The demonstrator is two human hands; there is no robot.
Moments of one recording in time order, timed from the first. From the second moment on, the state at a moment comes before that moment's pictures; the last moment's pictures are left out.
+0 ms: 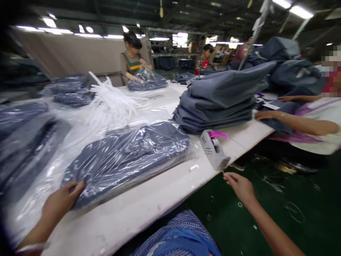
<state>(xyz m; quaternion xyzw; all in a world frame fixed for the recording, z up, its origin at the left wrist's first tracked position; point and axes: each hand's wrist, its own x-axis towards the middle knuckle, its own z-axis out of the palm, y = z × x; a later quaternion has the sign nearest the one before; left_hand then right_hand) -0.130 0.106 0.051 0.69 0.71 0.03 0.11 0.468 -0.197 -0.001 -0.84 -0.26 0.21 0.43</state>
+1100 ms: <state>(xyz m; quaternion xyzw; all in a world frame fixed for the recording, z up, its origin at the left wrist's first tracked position) -0.115 0.089 0.035 0.65 0.72 0.18 0.17 0.083 0.205 0.084 -0.30 -0.94 0.02 -0.15</state>
